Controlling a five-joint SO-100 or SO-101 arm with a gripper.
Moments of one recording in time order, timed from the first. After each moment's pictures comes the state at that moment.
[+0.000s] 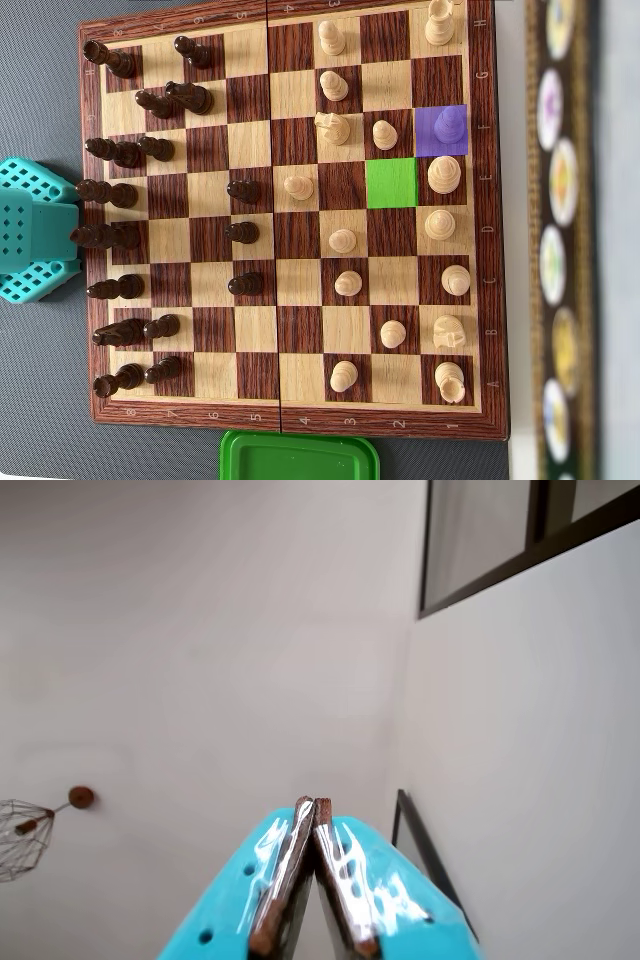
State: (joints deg) arm 3.4 192.2 179.8 -103.4 92.3
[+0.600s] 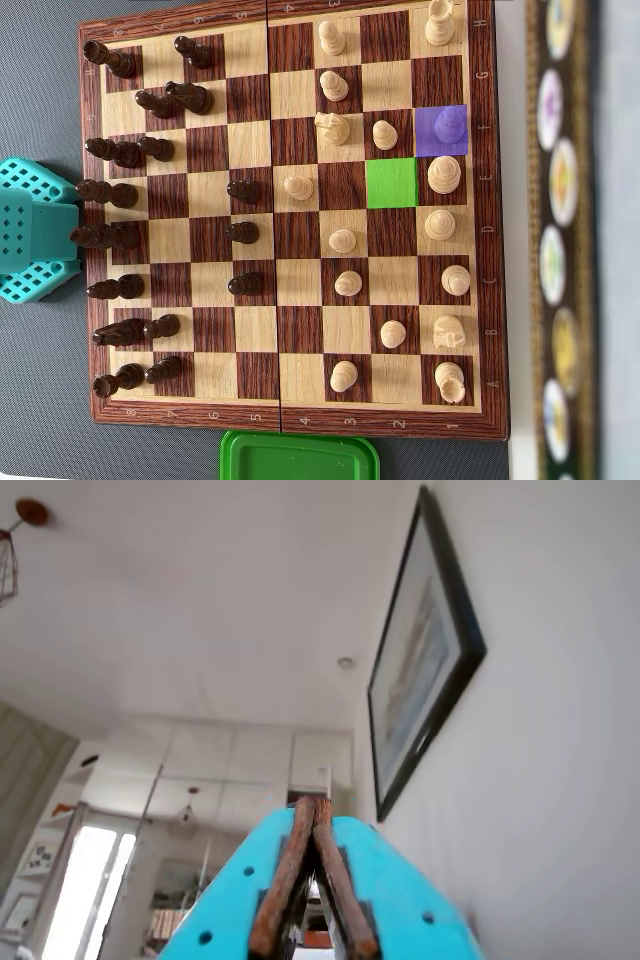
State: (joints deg) arm 3.3 192.1 158.4 -35.5 92.3
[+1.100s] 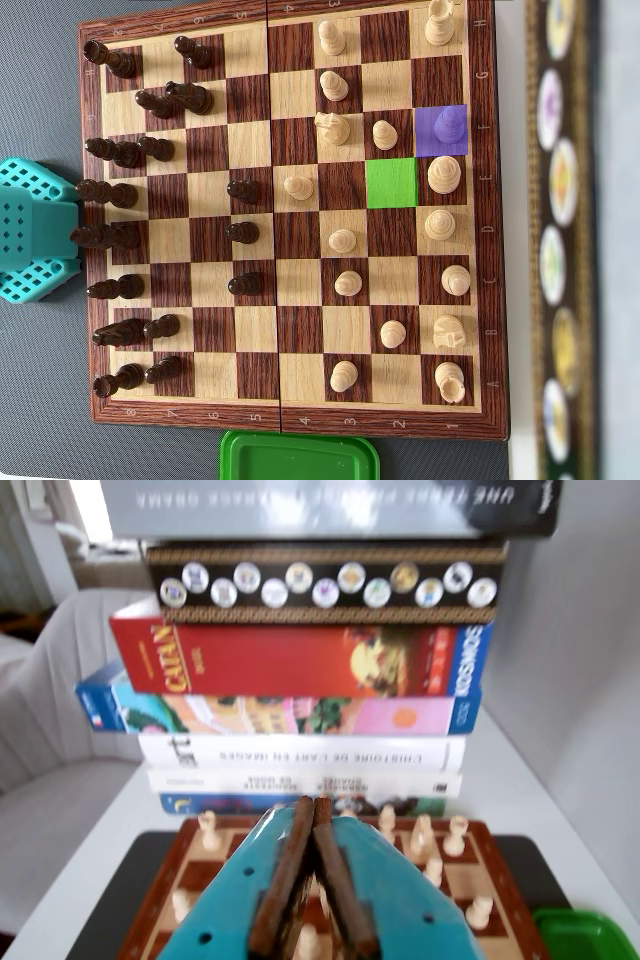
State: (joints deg) arm -1.7 192.1 139.4 52.0 92.3
